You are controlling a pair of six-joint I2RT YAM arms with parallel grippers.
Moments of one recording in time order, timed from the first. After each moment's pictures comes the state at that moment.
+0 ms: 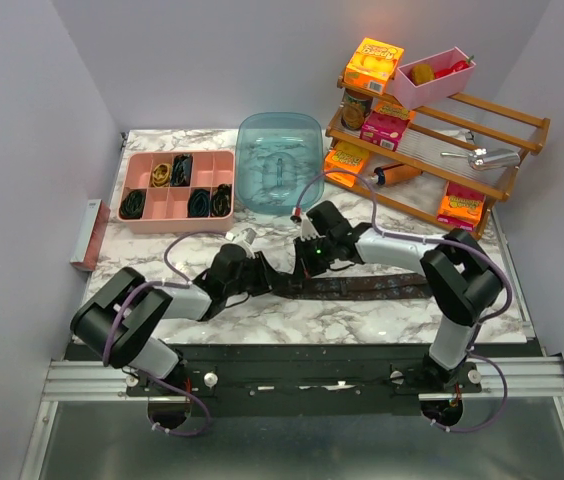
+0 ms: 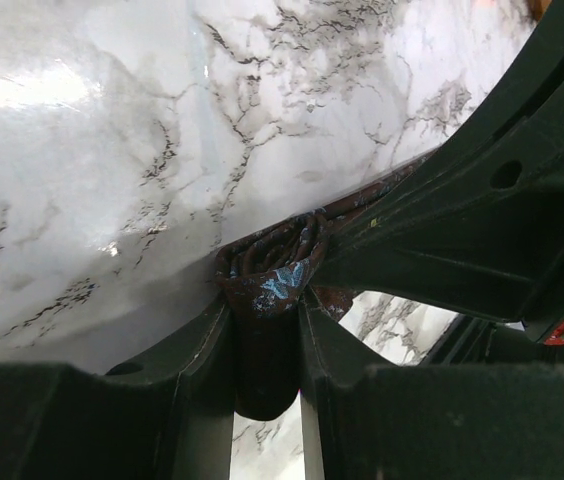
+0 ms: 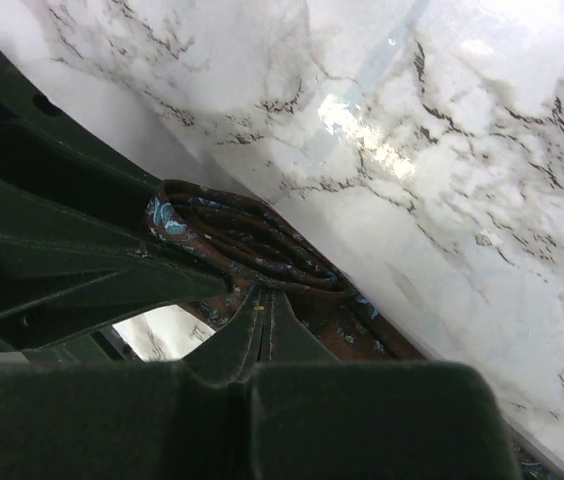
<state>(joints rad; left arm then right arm) -0.62 1.50 0.35 0.63 0.26 -0.91 0.72 1.78 1.03 -0.21 -0.41 0.36</state>
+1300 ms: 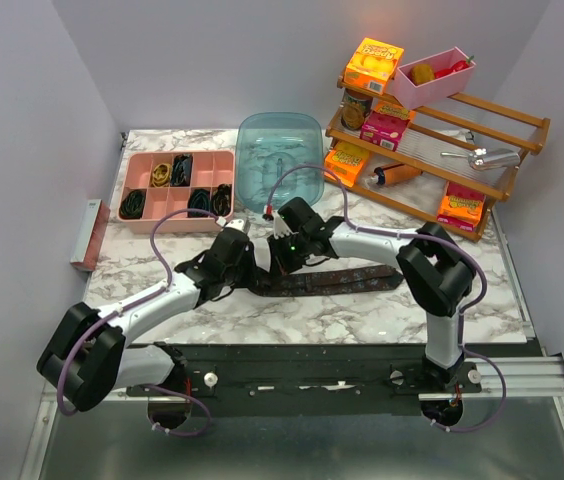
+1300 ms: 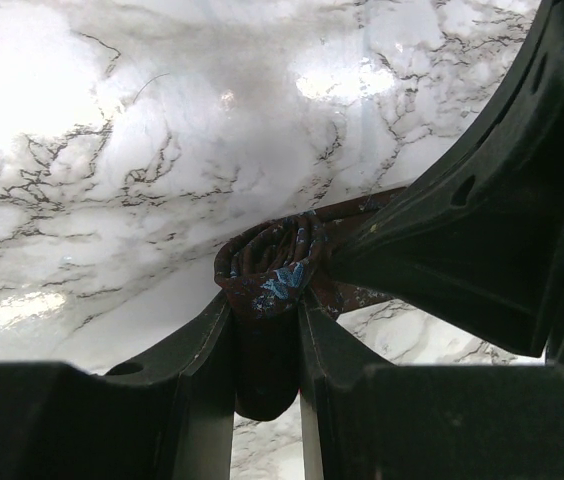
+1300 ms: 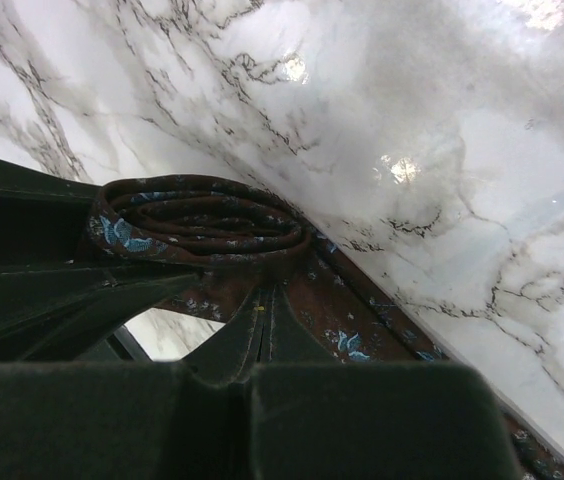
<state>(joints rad) -0.63 1.22 0.59 -0.18 -0.05 -0.62 0.81 1.94 1.28 -0.28 -0.41 0.37</state>
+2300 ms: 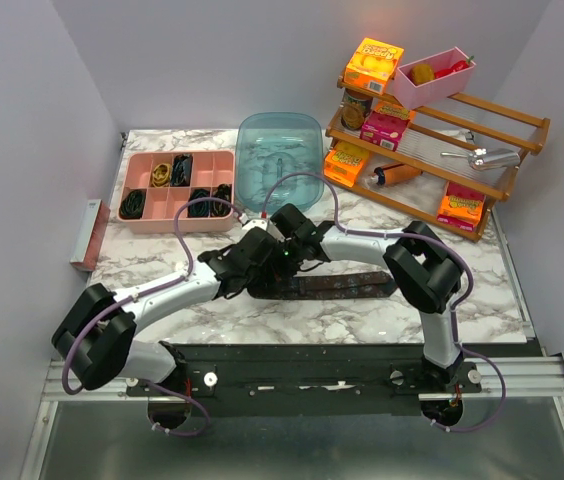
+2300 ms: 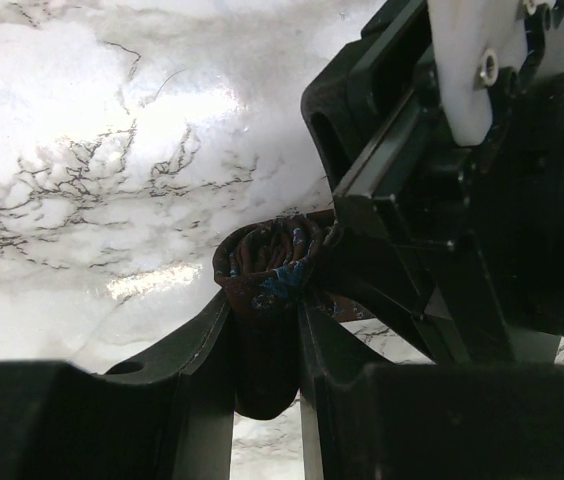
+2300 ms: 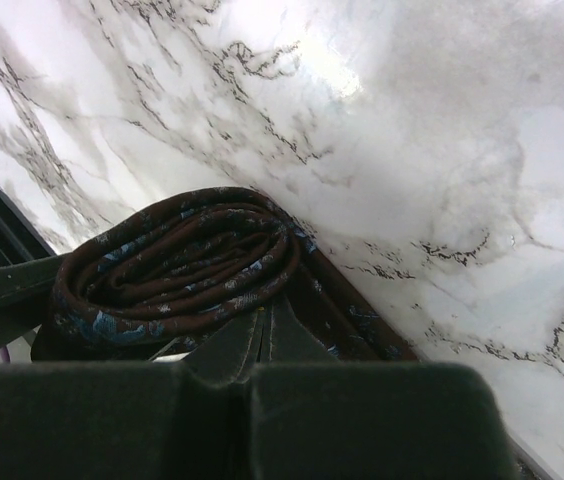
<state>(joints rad) -0.78 1.34 0.76 -0.41 -0.27 -0.57 0.85 2.01 1.30 -0.27 -0.42 0.43</state>
